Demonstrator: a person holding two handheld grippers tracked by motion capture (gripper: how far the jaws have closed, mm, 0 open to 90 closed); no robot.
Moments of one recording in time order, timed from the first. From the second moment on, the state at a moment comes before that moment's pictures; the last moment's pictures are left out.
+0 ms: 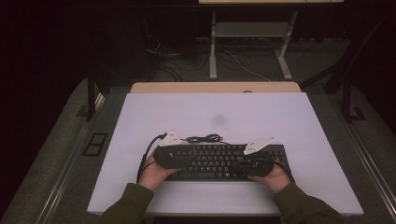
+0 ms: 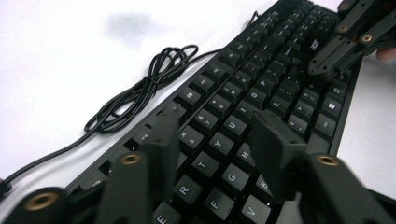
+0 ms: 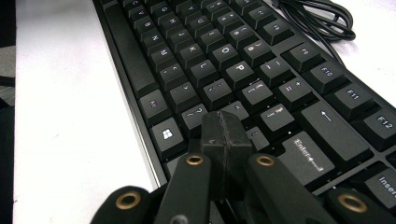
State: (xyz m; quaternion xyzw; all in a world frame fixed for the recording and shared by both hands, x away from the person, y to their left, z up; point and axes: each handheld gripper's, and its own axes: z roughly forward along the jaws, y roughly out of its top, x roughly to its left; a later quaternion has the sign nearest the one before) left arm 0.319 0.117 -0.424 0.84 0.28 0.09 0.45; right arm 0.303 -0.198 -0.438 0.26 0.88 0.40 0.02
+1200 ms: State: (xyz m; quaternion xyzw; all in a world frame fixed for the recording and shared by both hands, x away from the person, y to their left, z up) left arm 0.328 0.110 -0.433 0.87 0.29 0.07 0.39; right arm 0.303 -0.198 -0.438 0.26 0.88 0.40 0.02
